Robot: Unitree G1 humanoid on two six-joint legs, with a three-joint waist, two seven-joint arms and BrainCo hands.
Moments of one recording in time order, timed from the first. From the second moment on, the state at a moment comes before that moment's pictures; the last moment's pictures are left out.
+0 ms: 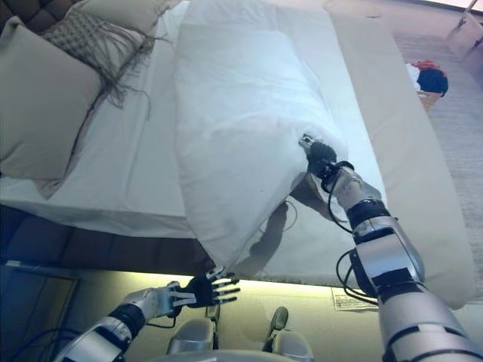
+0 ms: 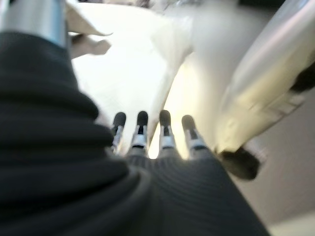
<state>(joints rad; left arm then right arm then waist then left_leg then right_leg) -0.27 0.29 -0.49 0.96 -0.94 0.57 -0.61 -0.94 -0.41 0.29 1.06 1.17 0.23 0.20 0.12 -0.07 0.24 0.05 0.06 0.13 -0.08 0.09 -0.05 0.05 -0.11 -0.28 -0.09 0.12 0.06</state>
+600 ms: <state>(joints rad) -0.28 0.19 -0.50 0.92 -1.21 0.68 -0.64 -0.91 -0.33 0.32 0.97 1.20 0.23 0.12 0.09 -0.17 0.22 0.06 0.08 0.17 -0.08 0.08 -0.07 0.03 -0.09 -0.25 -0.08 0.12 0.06</state>
